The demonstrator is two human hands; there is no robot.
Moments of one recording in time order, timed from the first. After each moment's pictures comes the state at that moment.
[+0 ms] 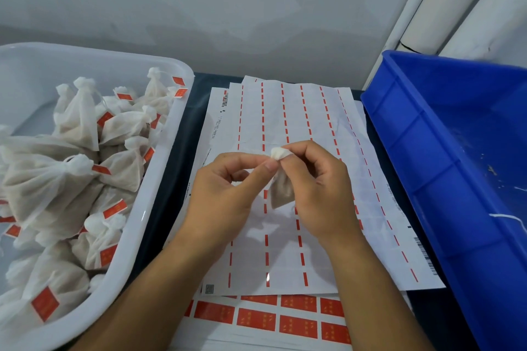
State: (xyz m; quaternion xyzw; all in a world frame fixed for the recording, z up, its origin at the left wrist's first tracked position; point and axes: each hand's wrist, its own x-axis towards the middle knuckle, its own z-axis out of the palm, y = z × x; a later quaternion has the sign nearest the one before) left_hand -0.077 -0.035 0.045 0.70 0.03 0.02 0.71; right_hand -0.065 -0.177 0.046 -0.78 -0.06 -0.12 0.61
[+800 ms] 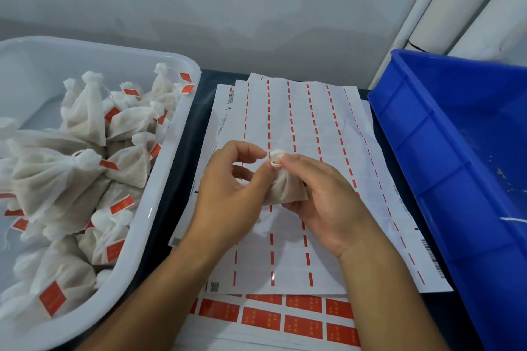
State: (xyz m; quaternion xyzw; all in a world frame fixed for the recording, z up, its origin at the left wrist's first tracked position) left_hand -0.072 -0.034 0.035 0.77 0.03 0.07 0.63; right_hand -0.061 -0.184 0.045 -0.62 0.01 0.15 0.77
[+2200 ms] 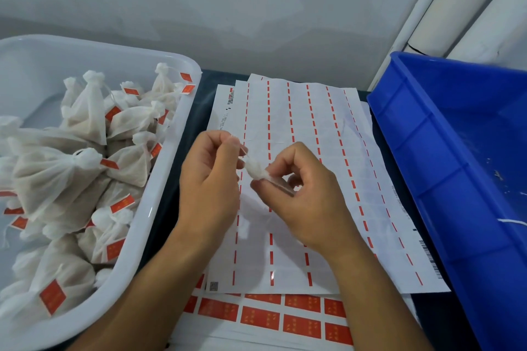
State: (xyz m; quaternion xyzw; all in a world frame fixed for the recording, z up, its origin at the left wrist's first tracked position) left_hand -0.068 -0.027 0.044 0.67 0.05 0.16 0.72; right_hand -0.074 -0.170 0.045 -0.84 -0.14 -0.06 0.52
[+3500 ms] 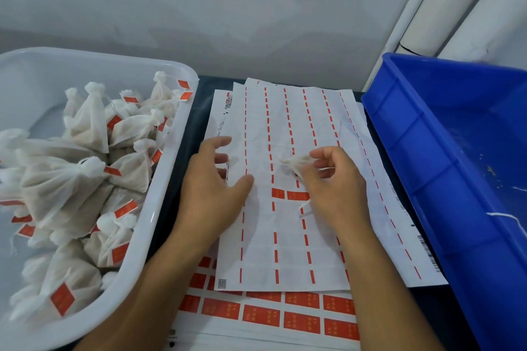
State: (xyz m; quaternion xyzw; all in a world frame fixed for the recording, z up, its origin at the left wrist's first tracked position) left_hand -0.060 -0.012 0.030 0.85 0.11 0.01 0.52; right_hand -0.048 -0.208 0.019 -0.86 0.11 -0.12 0.48
